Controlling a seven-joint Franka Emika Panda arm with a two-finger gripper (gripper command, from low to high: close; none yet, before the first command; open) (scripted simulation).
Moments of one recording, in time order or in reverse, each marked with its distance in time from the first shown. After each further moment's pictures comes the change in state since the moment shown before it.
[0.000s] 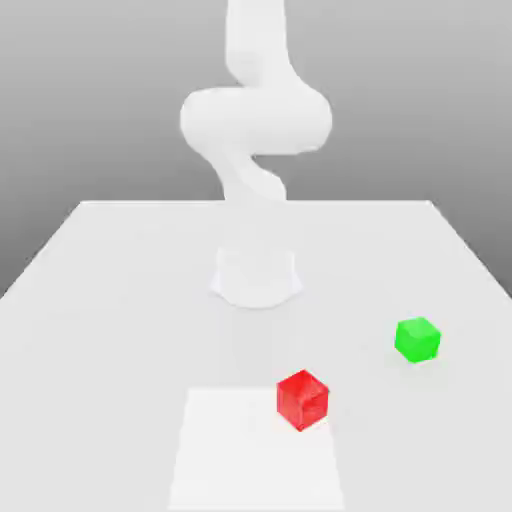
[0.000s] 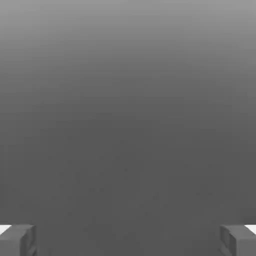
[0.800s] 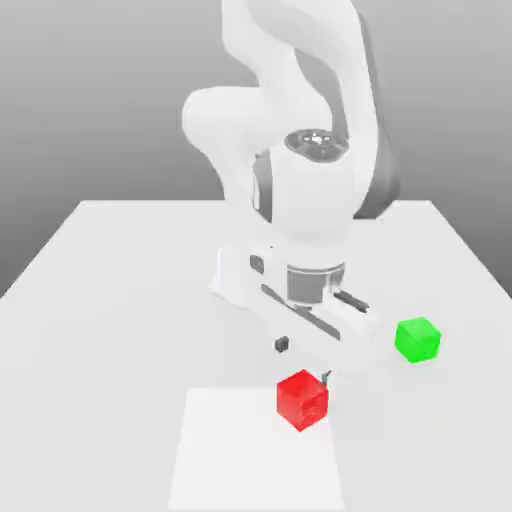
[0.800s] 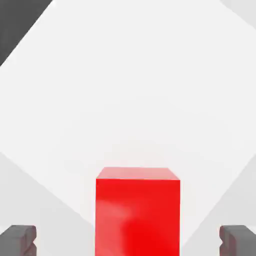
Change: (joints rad) arm -0.164 0.756 0.310 -0.486 -0.040 0.525 1.004
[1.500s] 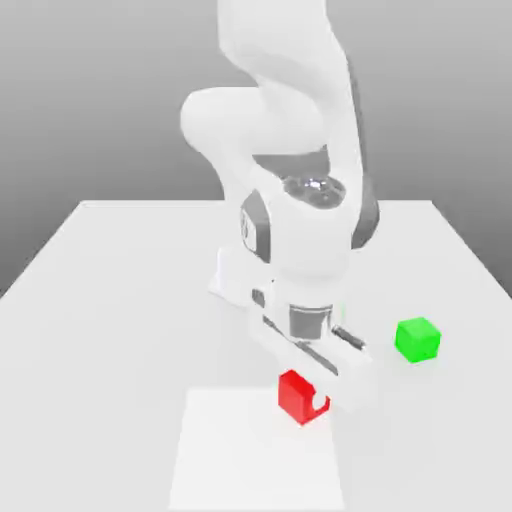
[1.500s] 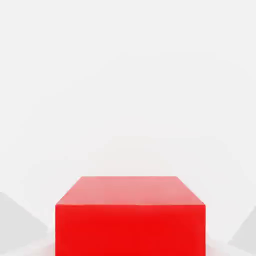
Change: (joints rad) arm 0.092 0.057 -0.105 0.009 -0.060 0.049 0.046
